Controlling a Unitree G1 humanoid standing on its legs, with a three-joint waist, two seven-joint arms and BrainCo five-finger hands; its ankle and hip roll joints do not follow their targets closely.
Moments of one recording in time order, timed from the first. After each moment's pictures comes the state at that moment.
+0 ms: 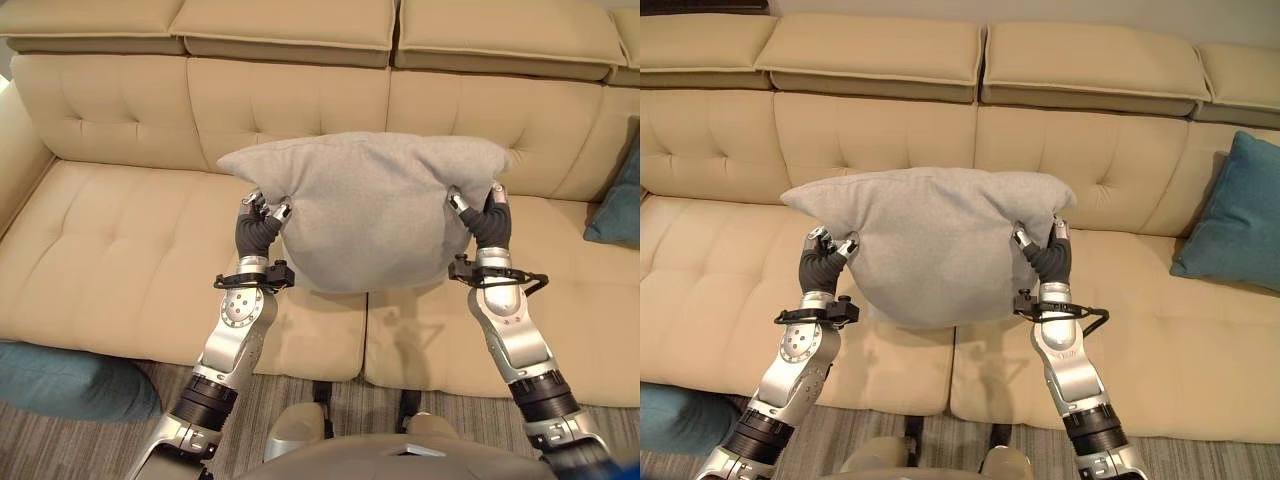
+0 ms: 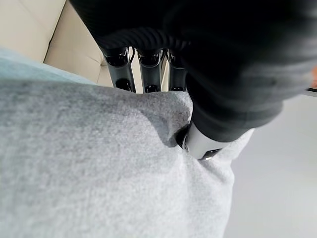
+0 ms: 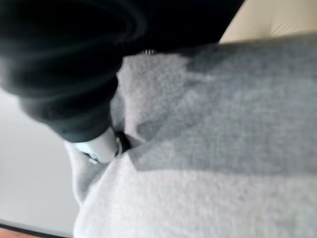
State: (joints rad) left arm -0.12 0.32 -0.27 -0.01 -0.48 -0.25 0.38; right arm -0.20 -0.28 0.20 0.01 0.11 -0.20 -0.38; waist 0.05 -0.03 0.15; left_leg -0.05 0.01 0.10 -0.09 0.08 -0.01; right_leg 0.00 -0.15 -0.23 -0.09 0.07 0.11
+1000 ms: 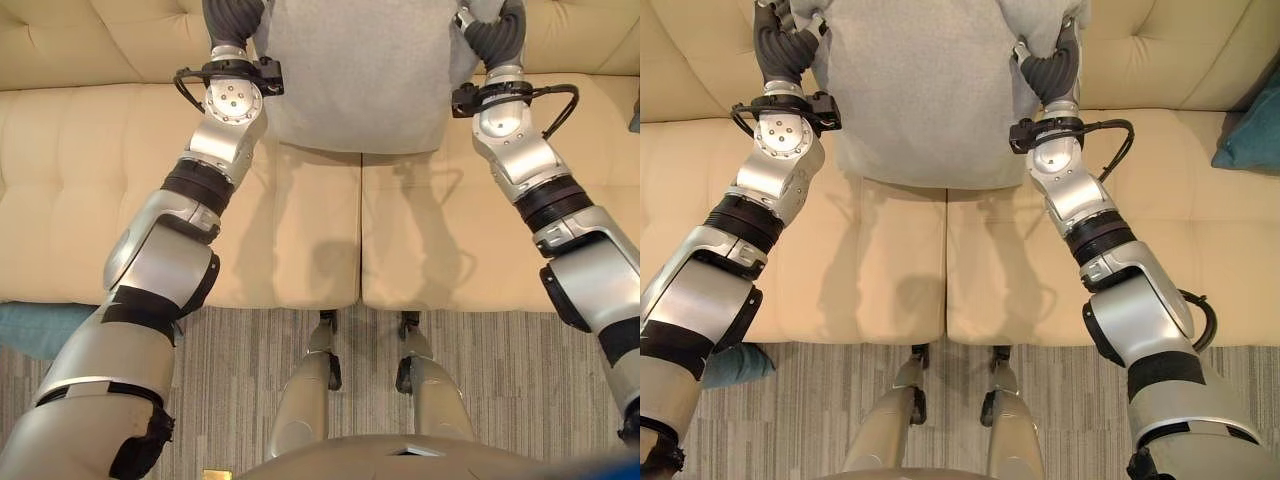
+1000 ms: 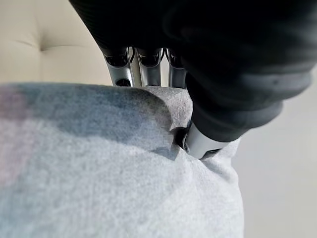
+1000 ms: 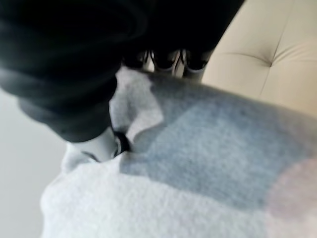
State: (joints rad) left arm -1.24 0.49 -0.54 0.85 -0.62 -0.32 0.50; right arm -1.17 -0.52 0.52 0.74 0.29 -0.17 -0.55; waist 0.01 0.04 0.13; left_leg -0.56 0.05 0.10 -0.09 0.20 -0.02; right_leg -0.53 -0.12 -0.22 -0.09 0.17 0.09
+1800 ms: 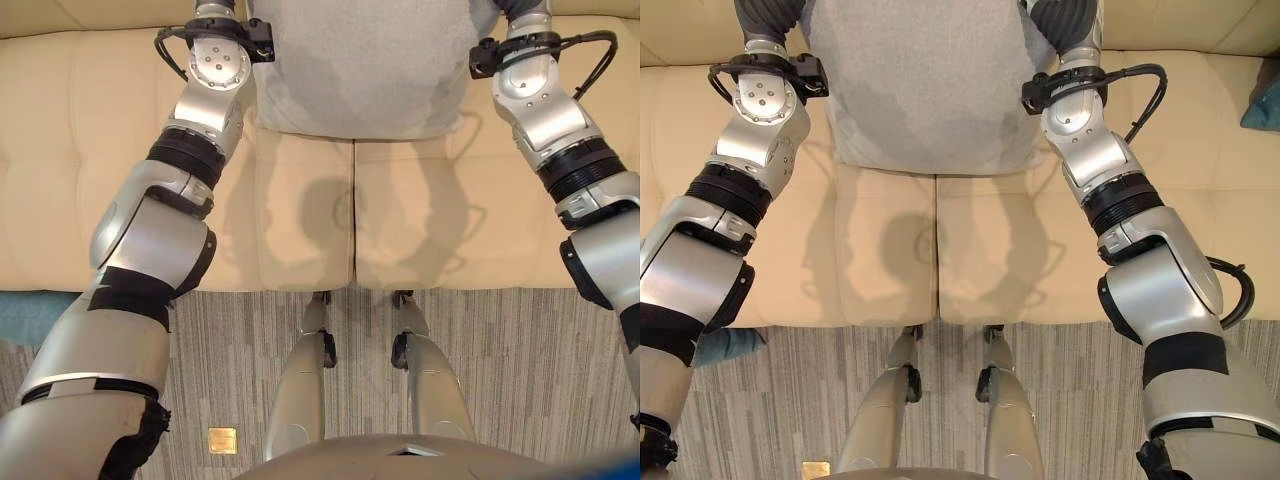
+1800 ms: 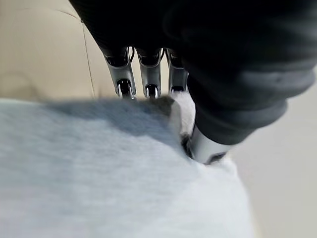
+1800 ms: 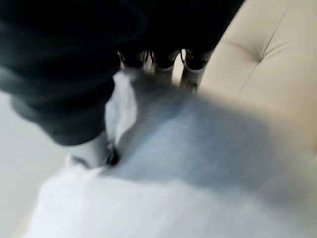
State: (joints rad) left arm -1.43 0.53 -0.62 1.07 -0.64 -0.31 0.42; right arm -1.38 -0.56 0.65 0.93 0.29 -0.18 -0.52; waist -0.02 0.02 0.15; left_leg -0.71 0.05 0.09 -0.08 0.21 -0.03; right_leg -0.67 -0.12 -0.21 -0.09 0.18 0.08
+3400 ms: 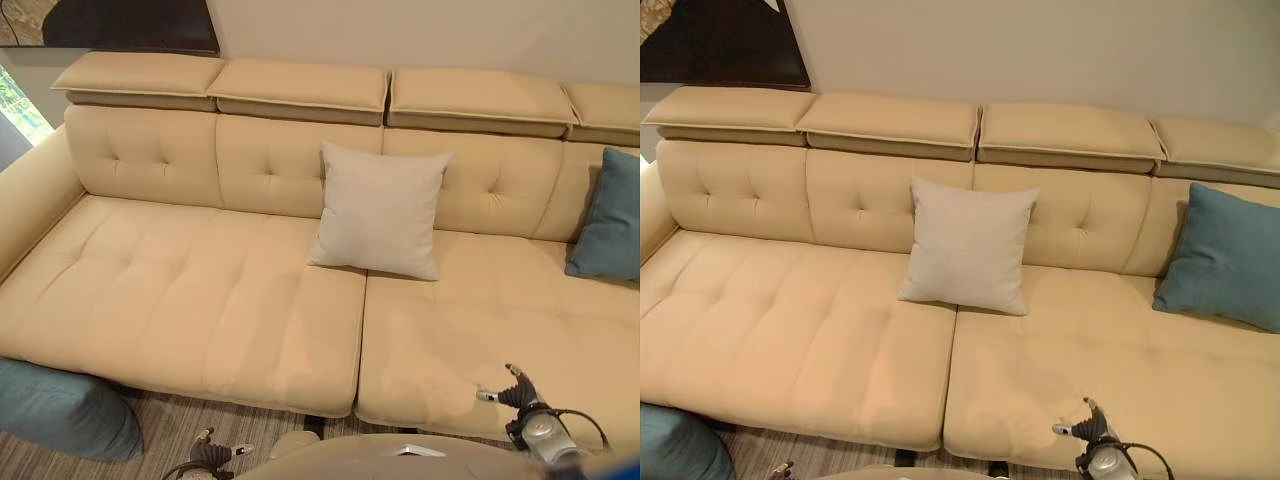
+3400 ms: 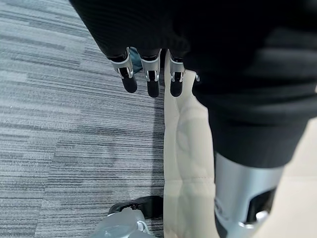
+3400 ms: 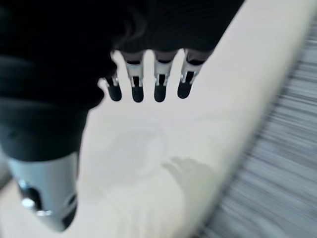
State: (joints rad) left arm 0.15 0.28 -0.08 1.24 -0.05 -0.14 0.19; right arm 0.00 -0.33 0.22 1.24 -0.18 -0.11 -0.24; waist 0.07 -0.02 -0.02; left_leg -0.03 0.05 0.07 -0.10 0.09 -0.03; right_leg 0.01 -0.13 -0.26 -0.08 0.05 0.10
